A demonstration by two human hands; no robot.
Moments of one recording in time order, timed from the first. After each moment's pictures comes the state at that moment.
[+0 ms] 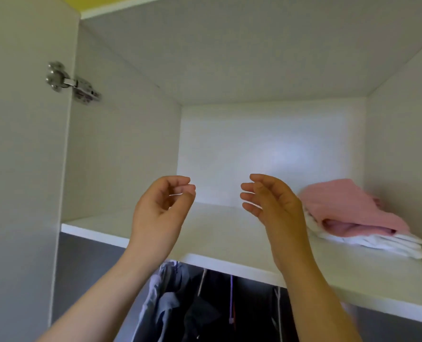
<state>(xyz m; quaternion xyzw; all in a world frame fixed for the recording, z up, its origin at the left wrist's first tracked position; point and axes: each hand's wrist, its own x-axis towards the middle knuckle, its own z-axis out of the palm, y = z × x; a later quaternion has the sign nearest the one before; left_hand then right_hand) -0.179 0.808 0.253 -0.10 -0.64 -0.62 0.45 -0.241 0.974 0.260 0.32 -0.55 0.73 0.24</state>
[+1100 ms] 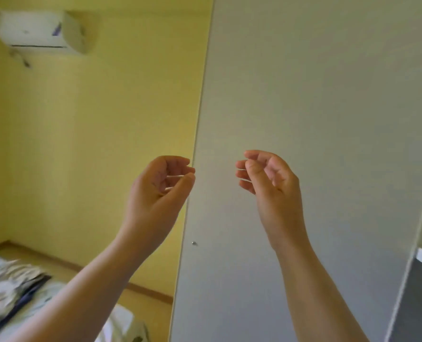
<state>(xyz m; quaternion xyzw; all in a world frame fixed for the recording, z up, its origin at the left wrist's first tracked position) 0.071 0.634 0.207 0.37 -0.57 -0.14 0.72 -0.098 0.593 0.229 0.66 -0.22 0.67 -0.25</state>
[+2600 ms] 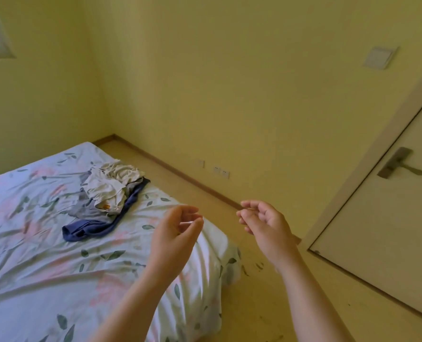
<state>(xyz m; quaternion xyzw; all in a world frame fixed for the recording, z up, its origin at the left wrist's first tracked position) 0.405 0.398 -0.083 0.68 -0.33 -0.27 0.60 0.252 0.292 -0.075 0.67 -0.43 0.34 -0.51</state>
